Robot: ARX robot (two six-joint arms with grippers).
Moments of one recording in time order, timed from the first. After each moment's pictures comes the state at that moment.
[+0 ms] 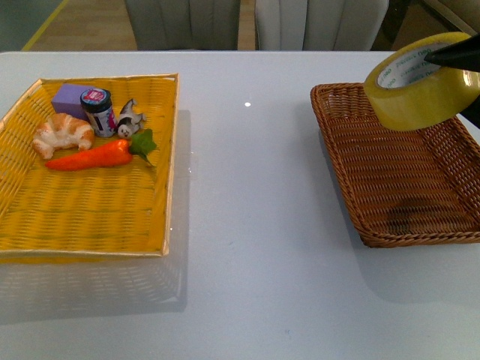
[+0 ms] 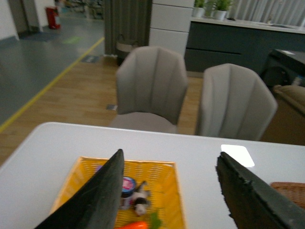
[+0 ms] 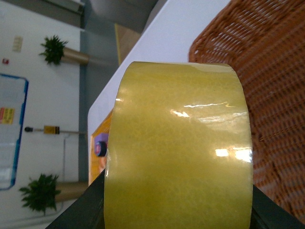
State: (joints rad) left arm -0.26 1.13 0.45 0.70 -0.27 -0.08; right arm -0.10 1.90 0.81 0.70 -0.53 0.85
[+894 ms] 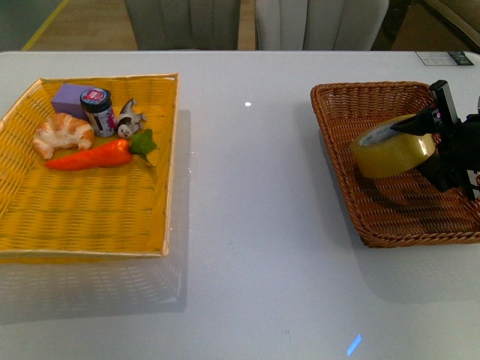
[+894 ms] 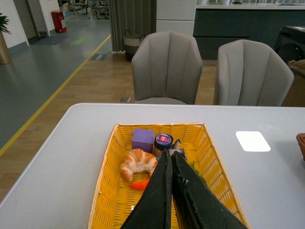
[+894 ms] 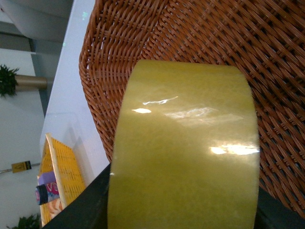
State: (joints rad) left arm 0.00 0.62 0.06 0.55 0.00 -0.01; right arm -0.11 2.30 0.98 0.74 -0.38 0.92
